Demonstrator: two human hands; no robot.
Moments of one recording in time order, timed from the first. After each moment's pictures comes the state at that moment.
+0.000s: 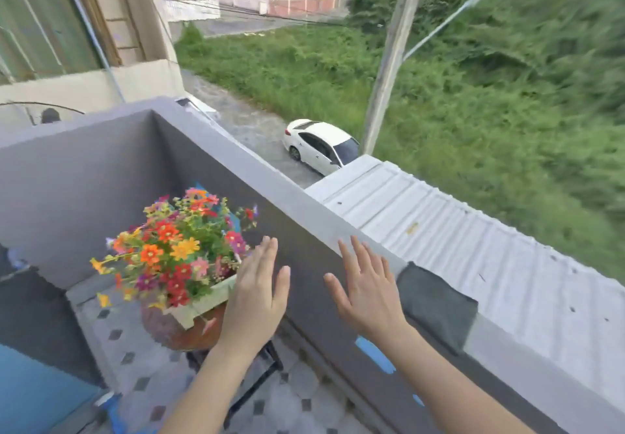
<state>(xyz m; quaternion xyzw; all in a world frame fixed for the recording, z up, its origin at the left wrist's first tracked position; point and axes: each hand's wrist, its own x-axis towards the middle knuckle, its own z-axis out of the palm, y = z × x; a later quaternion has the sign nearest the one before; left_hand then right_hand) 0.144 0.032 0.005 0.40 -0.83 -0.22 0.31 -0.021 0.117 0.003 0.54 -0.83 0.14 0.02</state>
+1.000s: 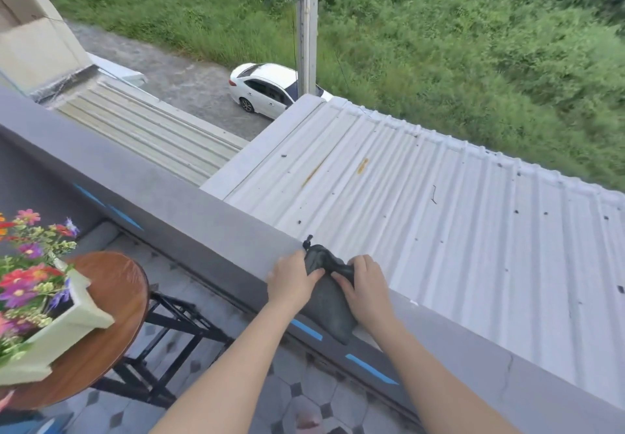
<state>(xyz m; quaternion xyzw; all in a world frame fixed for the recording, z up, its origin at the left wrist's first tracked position) -0.155 0.105 -0.100 0.43 -0.85 -0.32 0.00 -0.243 0.226 -0.117 0.35 -0.88 0.29 -0.15</state>
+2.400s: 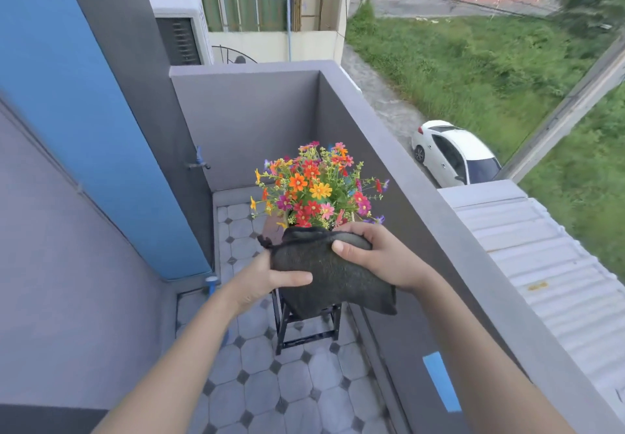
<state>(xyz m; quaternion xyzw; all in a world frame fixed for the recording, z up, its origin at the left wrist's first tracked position) 0.288 0.052 -0.007 0.43 -0.50 -0.68 0.31 0.066 0.047 0.048 0.66 -0.47 0.26 -0.52</state>
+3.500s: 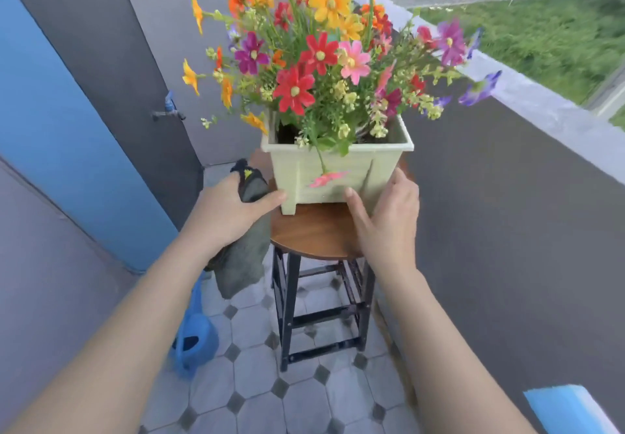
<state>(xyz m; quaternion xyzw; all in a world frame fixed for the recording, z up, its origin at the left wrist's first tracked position) 0.294 -0.063 -0.212 0.71 -0.60 -0.27 0.25 0.085 -0.064 -0.264 0.59 -0.65 0.45 -0.15</state>
